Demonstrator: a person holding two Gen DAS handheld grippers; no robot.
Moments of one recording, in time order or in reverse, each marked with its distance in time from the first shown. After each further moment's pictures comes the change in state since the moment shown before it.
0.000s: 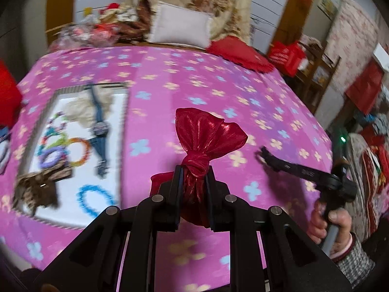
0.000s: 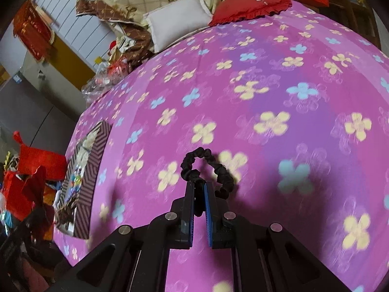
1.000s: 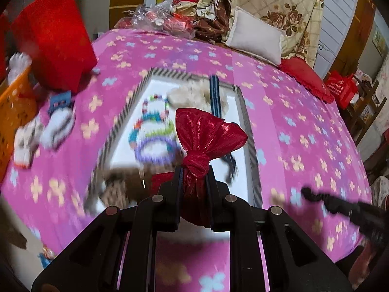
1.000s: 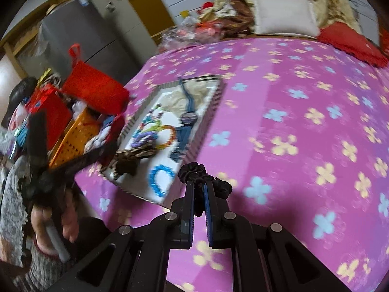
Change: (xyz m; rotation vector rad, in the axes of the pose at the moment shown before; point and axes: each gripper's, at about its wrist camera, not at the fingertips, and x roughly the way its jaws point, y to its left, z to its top) left arm -0.010 0.168 0.006 -0.206 -0.011 0.210; right arm 0.023 0.218 -0.042 -0.432 0.145 0.178
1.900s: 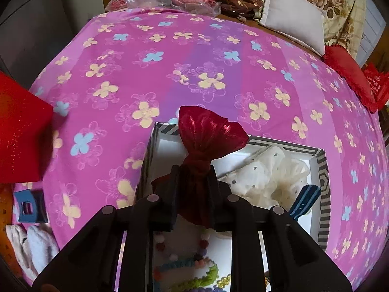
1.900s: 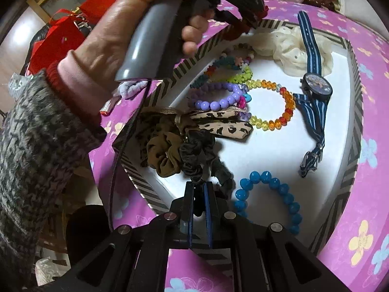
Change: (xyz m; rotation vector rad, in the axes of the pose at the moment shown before) left arm 0.185 0.048 0.158 0.018 0.199 0.116; right arm 0.171 0.090 0.008 -0.212 0.250 0.168
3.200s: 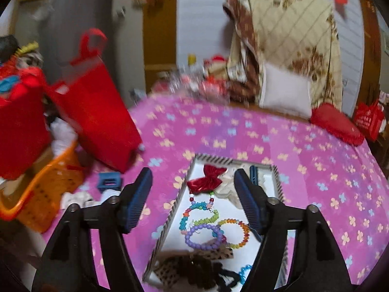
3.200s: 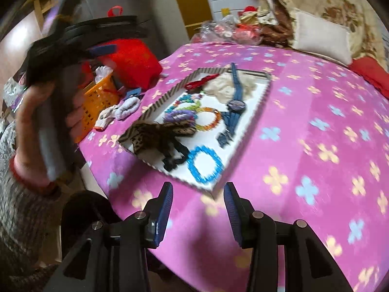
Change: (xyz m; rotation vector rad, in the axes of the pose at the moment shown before) left arm -0.225 -0.014 -0.158 -0.050 -0.578 0.139; right arm -0.141 0.007 -0.105 0.035 -0.246 -0.225
